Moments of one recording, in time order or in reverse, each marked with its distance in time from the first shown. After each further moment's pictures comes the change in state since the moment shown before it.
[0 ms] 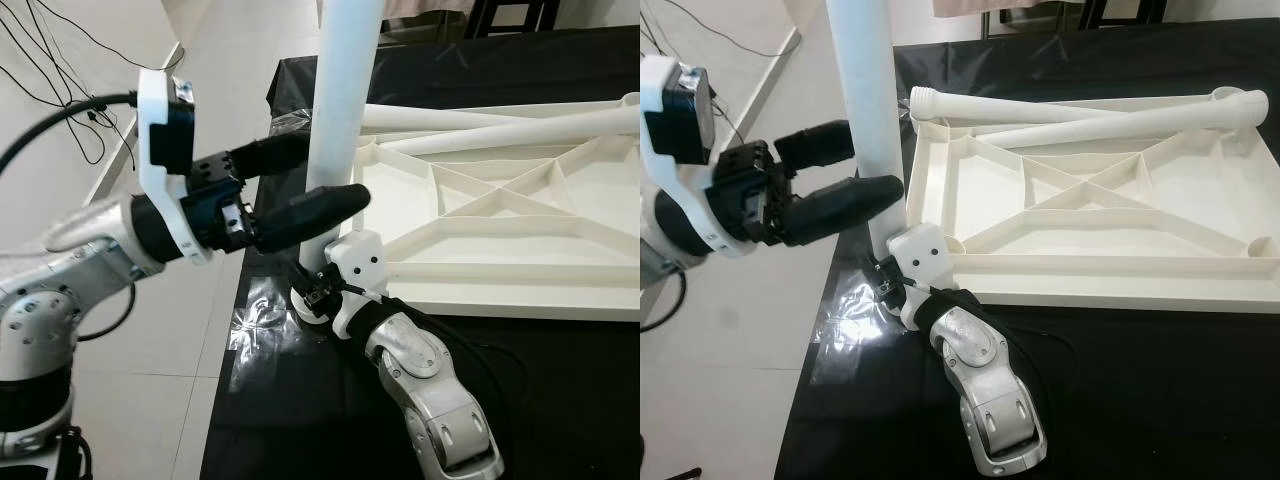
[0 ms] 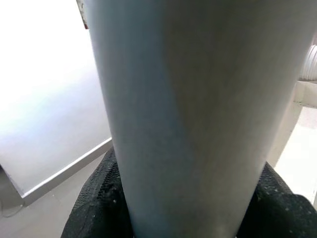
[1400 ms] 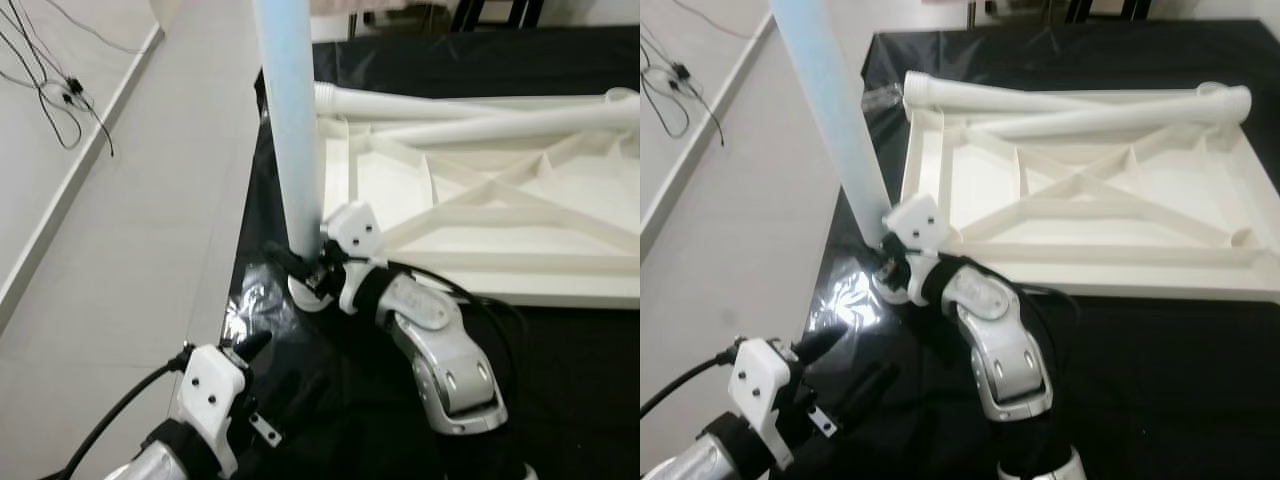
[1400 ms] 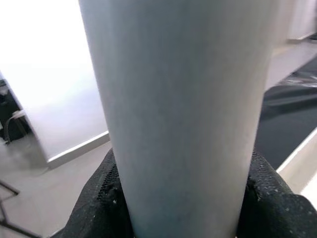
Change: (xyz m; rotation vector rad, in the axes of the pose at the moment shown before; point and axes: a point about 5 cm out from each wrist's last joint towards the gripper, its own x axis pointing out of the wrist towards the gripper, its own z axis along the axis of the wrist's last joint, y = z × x) left arm -0.065 -0.094 -0.146 0.006 0.332 0.603; right arm 0.012 -0.019 0.011 -0.035 0.017 0.161
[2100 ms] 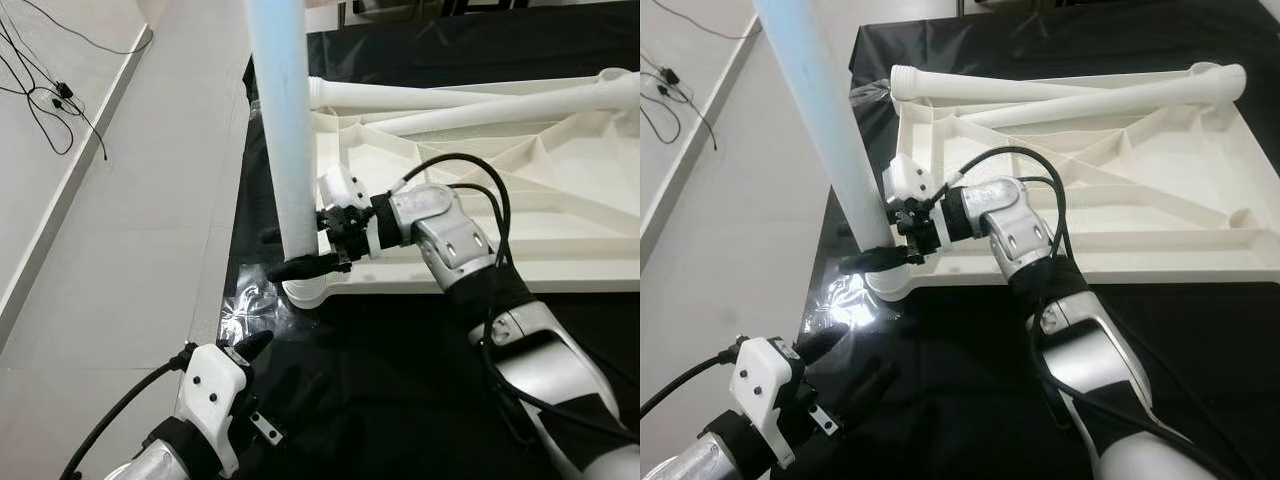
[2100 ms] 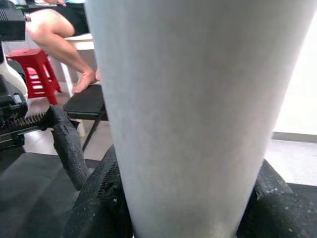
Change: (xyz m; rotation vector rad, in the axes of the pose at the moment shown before) left arm 0.003 -0.004 -0.001 -0.027 -0.001 -0.026; right arm 0.037 -0.060 0.031 -0.245 0.075 0.878
